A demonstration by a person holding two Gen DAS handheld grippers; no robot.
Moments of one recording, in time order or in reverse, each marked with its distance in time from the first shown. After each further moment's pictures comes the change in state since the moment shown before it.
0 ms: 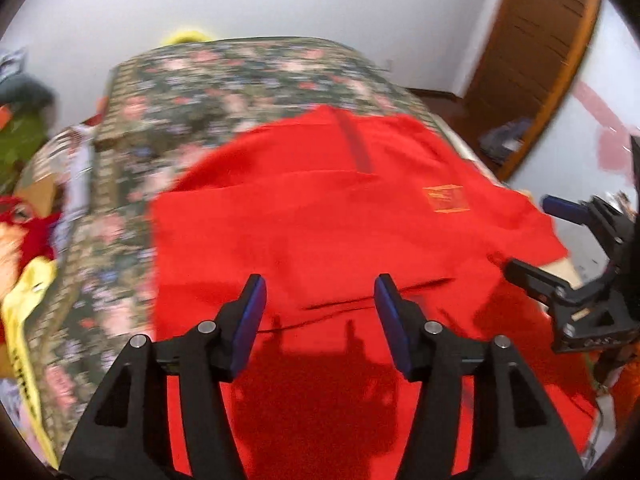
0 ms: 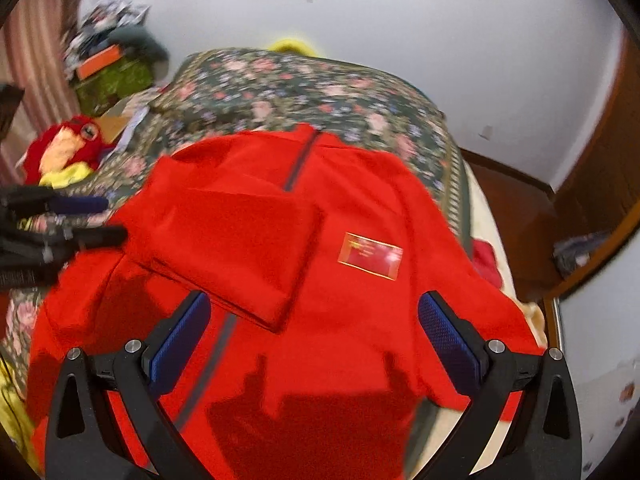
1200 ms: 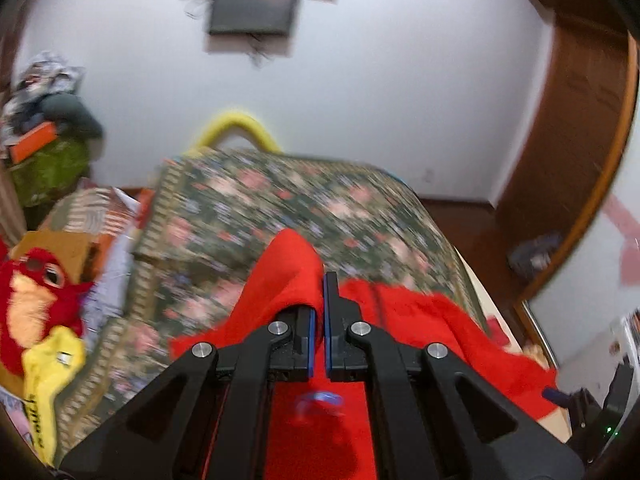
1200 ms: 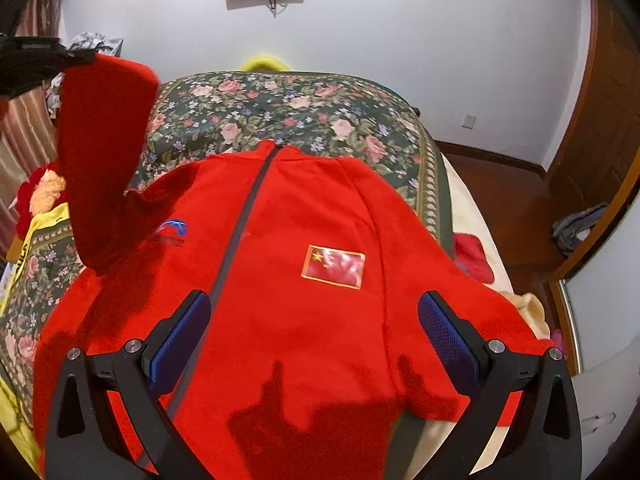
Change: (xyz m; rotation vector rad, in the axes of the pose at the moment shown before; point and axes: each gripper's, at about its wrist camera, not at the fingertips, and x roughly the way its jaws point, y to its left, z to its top) left arm -0.022 0.002 0.147 -0.139 -0.298 0.059; right arm -0.006 -0.071 -0.014 0.186 -0.053 -0.007
